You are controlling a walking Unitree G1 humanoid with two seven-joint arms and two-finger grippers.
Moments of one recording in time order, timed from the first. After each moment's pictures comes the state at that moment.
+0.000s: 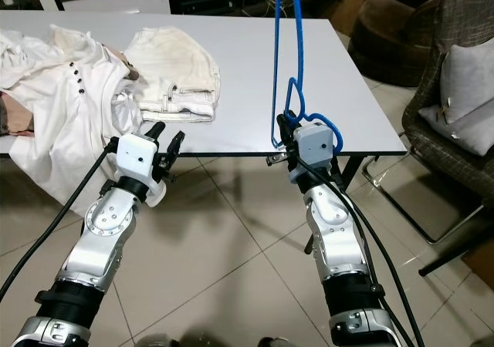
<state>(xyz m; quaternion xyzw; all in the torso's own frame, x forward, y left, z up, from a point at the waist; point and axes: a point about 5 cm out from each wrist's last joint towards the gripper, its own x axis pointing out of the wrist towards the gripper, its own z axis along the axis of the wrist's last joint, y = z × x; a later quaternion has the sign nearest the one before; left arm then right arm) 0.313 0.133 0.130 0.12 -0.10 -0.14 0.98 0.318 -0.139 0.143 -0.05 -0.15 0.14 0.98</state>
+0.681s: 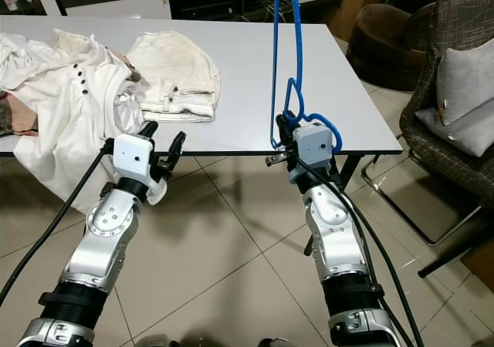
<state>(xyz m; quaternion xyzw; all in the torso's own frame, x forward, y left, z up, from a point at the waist) 0.313 0.134 0.129 0.09 -0.10 -0.11 0.99 0.319 -0.138 0.142 -0.05 -0.15 0.14 0.98</state>
